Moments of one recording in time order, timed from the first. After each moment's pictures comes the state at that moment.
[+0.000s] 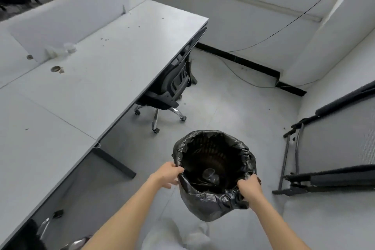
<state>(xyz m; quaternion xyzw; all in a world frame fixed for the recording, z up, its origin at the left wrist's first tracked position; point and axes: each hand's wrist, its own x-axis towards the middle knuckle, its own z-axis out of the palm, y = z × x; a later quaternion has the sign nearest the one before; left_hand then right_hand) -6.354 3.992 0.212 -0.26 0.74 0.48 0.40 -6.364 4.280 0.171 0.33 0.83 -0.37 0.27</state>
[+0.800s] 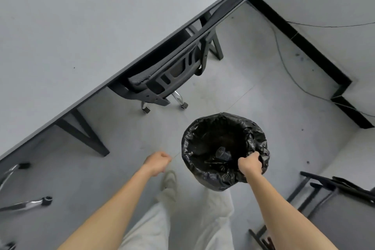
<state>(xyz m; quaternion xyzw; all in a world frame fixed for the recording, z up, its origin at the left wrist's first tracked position) -6.693 4.036 0.049 -0.44 0.67 0.46 0.38 -6.841 4.297 0.026 0.24 0.88 -0.14 0.39</state>
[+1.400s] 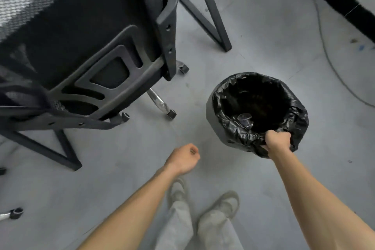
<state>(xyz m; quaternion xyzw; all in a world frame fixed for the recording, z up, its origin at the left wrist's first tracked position) -6.966 4.151 -0.171 -0.42 0.72 0.42 0.36 -7.167 4.347 -0.241 0.36 0.80 -0.36 0.31</state>
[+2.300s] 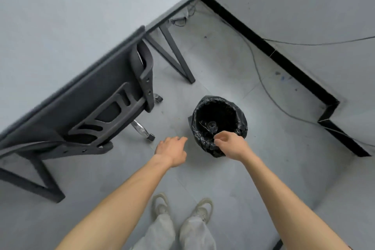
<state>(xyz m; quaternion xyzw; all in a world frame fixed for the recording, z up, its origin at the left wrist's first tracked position) -7.048 4.161 -0.014 -0.16 0.90 0.17 0.37 -7.162 4.341 -0.006 -0.08 0.86 -0.22 0.45</state>
